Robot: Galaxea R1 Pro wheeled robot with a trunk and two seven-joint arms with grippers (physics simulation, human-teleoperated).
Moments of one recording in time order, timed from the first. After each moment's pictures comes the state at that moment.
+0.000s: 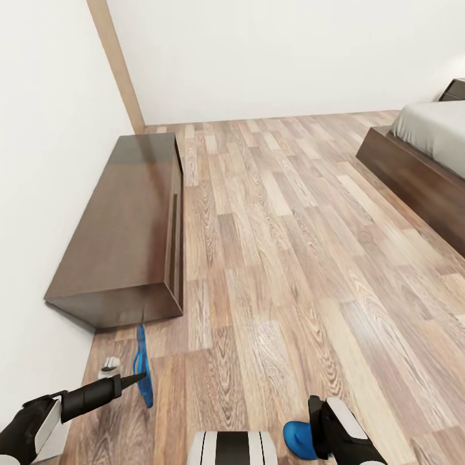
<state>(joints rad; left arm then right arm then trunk) -0.49 0.30 0.28 -0.56 0.14 0.42 -1.15 -0.45 0.08 -0.23 -0.61 -1.40 -0.06 -0.62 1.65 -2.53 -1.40</state>
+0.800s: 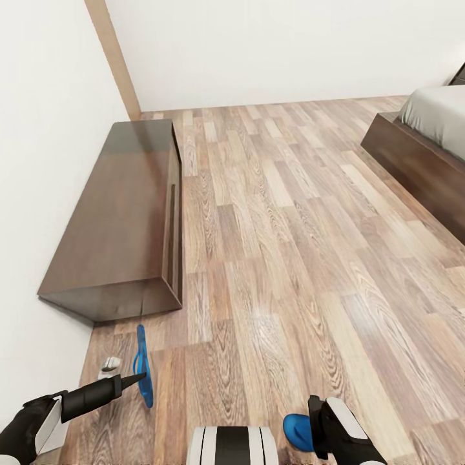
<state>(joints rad) -0.49 0.30 0.28 -0.55 0.14 0.42 -1.15 -0.45 0.08 -0.23 -0.61 -1.40 -0.05 -0.62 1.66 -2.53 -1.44</state>
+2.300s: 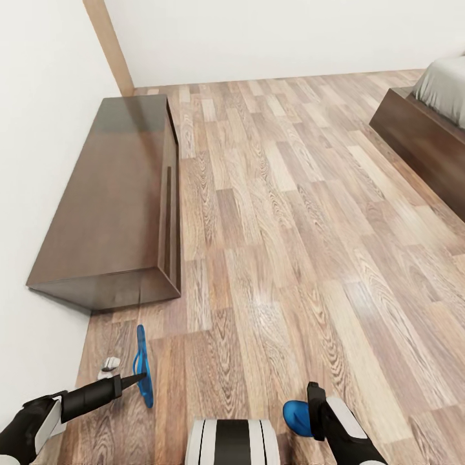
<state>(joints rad) -0.49 0.30 0.28 -0.55 0.14 0.42 -1.15 -0.45 0.08 -0.23 -0.62 -1.40 -0.05 -0.44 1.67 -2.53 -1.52</state>
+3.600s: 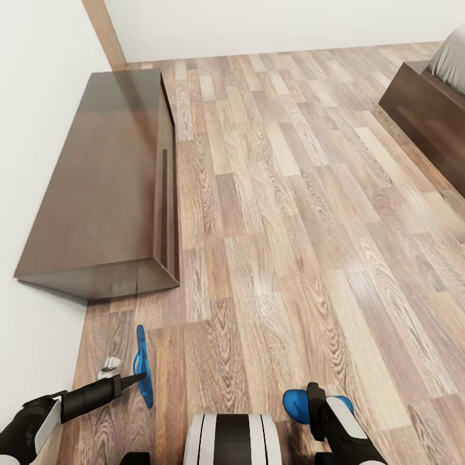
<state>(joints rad) -0.49 0.30 0.28 -0.55 0.14 0.42 -1.15 -0.45 0.08 -0.23 -0.62 -1.40 -0.05 -0.44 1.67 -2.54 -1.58</state>
